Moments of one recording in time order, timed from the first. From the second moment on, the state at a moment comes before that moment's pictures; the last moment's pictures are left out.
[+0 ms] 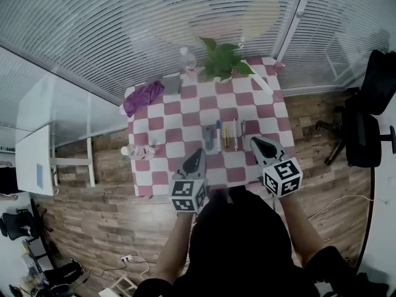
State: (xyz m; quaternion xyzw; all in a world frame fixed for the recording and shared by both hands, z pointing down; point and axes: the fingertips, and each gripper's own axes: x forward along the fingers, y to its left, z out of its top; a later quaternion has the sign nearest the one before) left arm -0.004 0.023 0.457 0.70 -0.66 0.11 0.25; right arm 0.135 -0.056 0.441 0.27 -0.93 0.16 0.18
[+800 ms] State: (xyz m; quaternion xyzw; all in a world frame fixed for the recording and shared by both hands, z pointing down) left arm -0.013 0.080 0.336 0.76 -0.62 0.06 0.17; right arm 0.113 0.022 0.330 0.22 -0.96 0.13 0.10
